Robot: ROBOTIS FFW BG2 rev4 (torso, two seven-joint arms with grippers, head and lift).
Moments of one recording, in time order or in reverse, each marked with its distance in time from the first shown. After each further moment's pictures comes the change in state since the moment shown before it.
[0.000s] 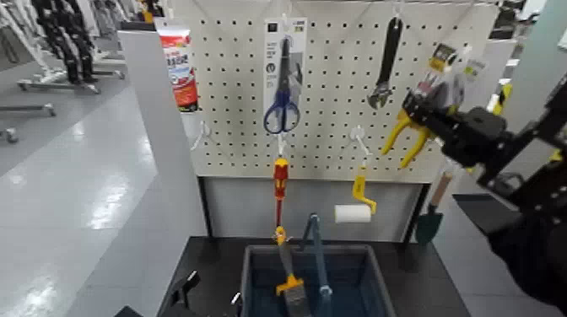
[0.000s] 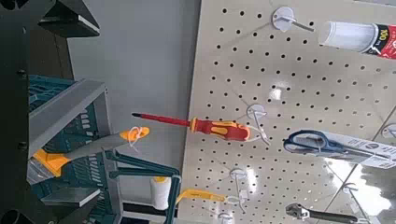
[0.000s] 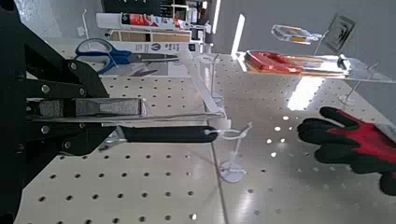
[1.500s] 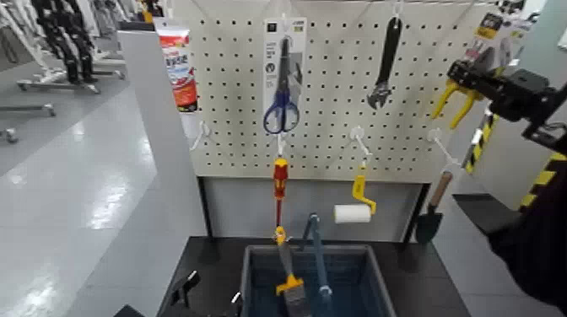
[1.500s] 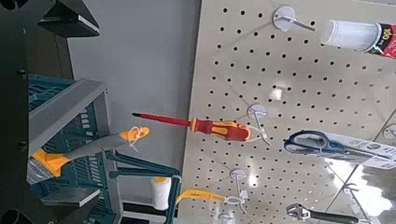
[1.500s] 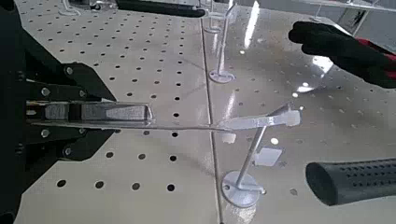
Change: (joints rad) left arm -0.003 0.000 0.001 0.001 0.001 0.004 -0.003; right arm -0.365 -0.168 0.014 0.526 0.032 -0.144 0.199
